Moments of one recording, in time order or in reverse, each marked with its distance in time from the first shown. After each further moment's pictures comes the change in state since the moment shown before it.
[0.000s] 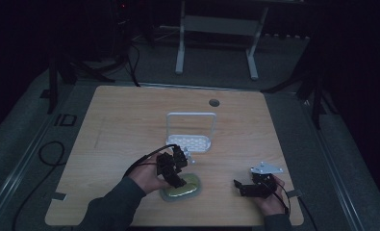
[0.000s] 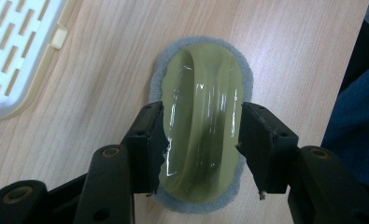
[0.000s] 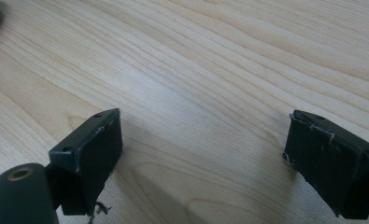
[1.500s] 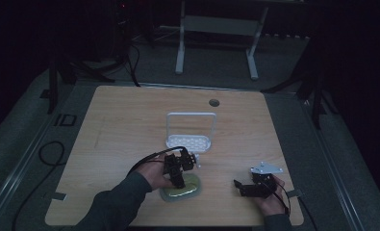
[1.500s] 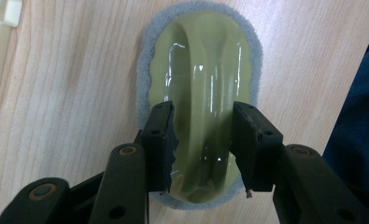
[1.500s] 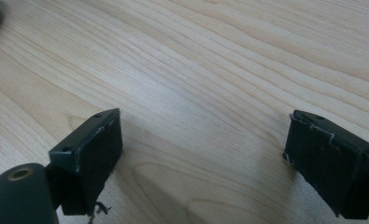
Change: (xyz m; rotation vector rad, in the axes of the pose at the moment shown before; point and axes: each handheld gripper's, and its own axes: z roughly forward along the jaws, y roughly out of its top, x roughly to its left) left arm 0.004 0.016 0.023 0.192 -0.039 0.040; right arm 0.000 0.000 0.000 0.000 0.000 0.000
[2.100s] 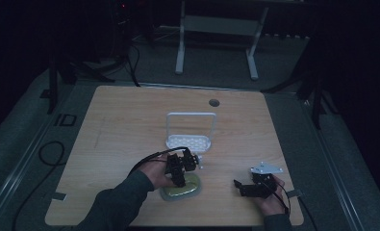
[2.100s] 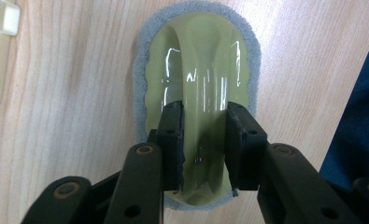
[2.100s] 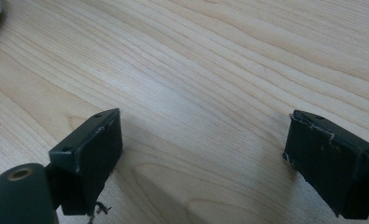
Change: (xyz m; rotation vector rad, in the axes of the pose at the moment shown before) left arm -0.003 0.007 0.000 0.027 0.024 0.046; right arm 0.000 0.000 0.000 0.000 0.000 0.001
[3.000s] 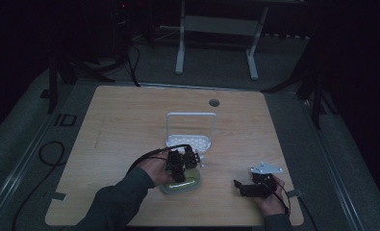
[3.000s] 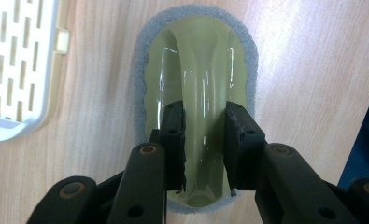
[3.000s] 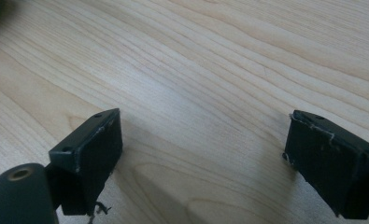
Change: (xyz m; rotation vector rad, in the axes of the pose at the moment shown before) left arm -0.001 0.003 -0.014 -0.011 0.104 0.052; right arm 0.000 0.000 0.000 -0.003 -0.001 -0.004
